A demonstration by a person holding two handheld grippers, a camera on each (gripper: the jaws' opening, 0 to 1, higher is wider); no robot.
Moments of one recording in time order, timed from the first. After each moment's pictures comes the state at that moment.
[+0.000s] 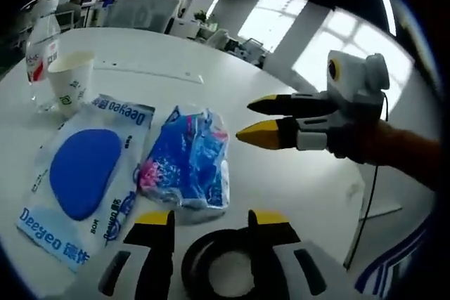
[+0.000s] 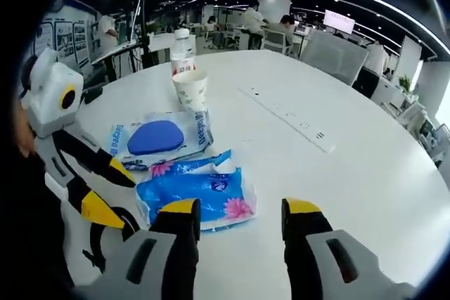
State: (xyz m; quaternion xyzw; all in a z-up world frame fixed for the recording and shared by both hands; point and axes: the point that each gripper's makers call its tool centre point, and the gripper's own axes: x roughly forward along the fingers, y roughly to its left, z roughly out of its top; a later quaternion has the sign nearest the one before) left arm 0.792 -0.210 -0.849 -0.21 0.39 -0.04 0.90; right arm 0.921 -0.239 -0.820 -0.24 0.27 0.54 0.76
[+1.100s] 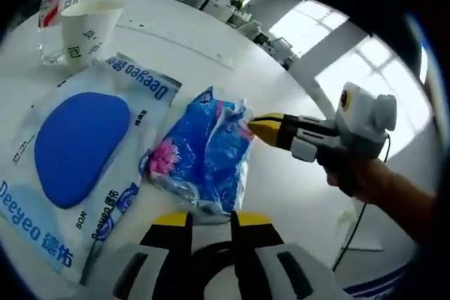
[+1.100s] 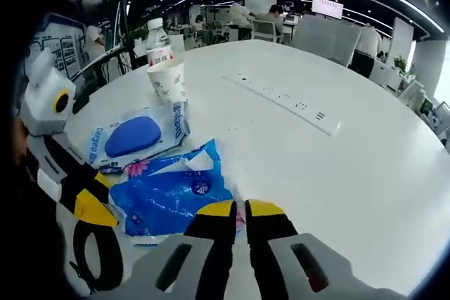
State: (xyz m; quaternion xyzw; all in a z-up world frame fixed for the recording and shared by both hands) left arm 0.800 -0.208 -0.870 -0.31 0.43 0.00 0.85; right arm 0.939 -0.232 -0.857 -0.22 0.30 0.53 0.76
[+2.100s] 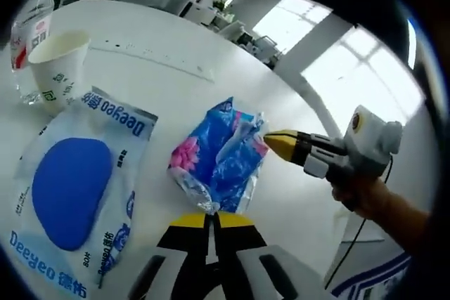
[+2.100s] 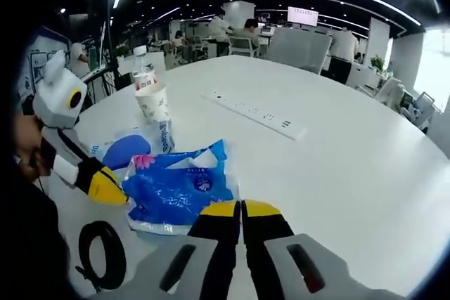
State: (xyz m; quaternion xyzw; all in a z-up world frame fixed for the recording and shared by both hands) left arm 0.831 -0.203 -0.846 -0.28 0.42 -0.04 0.86; right arm 0.955 -0.272 -0.823 -0.18 0.28 0.47 0.82
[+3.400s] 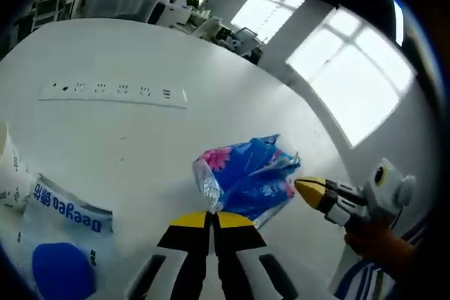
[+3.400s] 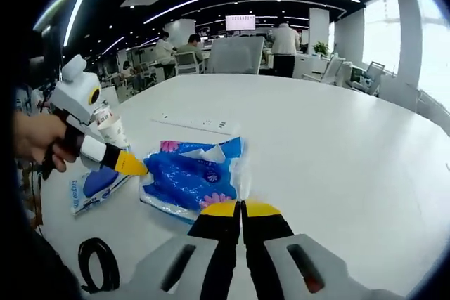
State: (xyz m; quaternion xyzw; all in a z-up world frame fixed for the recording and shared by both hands) left arm 0.928 -0.211 -0.832 -0.23 0.42 -0.09 0.87; right arm 0.983 -0.353 -0.810 -0.09 0.27 0.33 0.90
